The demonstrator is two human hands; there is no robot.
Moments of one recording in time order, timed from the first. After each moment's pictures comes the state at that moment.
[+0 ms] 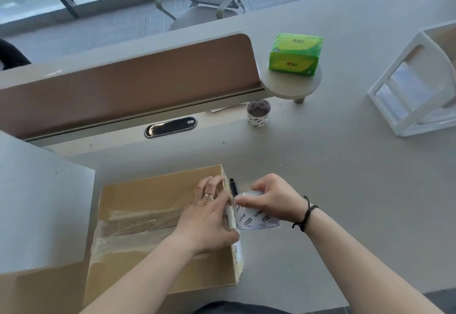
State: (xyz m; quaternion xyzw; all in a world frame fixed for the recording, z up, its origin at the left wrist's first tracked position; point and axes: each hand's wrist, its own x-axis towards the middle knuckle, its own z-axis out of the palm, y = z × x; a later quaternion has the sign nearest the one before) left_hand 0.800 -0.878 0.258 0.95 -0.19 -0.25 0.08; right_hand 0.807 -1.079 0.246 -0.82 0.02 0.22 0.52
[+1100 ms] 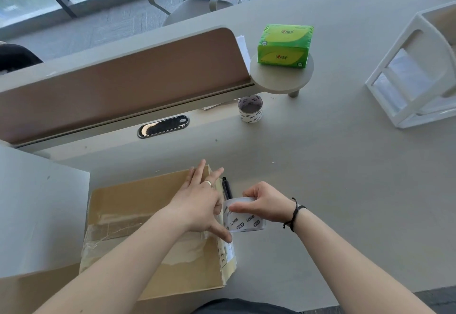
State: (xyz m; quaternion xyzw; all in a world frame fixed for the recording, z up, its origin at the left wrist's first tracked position) left_hand 0.844 -0.906 0.278 0.90 -0.23 -0.37 -0.06; right_hand 0.806 -1.095 0.206 -0.75 0.02 0.32 0.58
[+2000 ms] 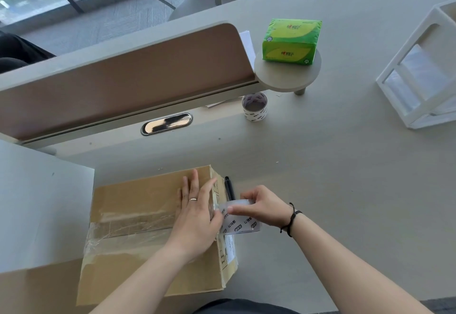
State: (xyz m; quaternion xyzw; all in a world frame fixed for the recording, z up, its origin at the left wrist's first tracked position) left_hand 0.793 -0.890 0.238 0.96 -0.06 -0.22 0.19; right_hand 0.804 -1.087 0.192 -0.70 0.02 0.32 0.64
